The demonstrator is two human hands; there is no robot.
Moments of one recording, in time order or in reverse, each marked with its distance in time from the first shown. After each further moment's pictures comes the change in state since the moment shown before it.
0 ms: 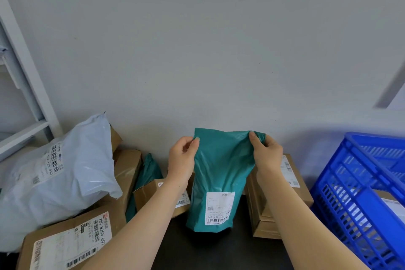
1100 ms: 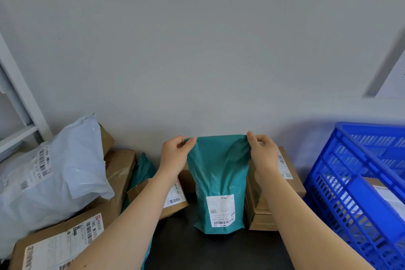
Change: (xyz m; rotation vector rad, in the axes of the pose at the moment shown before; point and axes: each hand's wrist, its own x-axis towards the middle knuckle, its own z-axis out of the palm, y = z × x) left_hand 0.008 0.002 0.002 0.157 -0.083 -0.046; right_hand 0.004 0.010 -0.017 -0.092 0.021 0.036
